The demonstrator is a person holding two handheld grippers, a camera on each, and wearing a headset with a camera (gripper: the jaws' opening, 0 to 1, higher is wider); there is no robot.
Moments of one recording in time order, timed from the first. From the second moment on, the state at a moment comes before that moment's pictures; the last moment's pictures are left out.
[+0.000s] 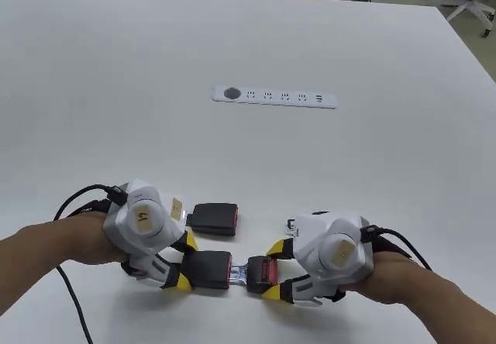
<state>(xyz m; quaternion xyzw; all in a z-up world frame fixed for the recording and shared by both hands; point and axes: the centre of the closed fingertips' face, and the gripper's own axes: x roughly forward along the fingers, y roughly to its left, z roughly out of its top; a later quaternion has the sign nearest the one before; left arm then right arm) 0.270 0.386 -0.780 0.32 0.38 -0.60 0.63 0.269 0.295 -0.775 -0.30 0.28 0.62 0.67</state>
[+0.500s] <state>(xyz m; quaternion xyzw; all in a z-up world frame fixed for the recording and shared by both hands) 0.269 0.385 -0.779 0.31 0.37 -0.60 0.64 0.271 0.296 -0.776 -0.31 0.28 0.61 0.67</state>
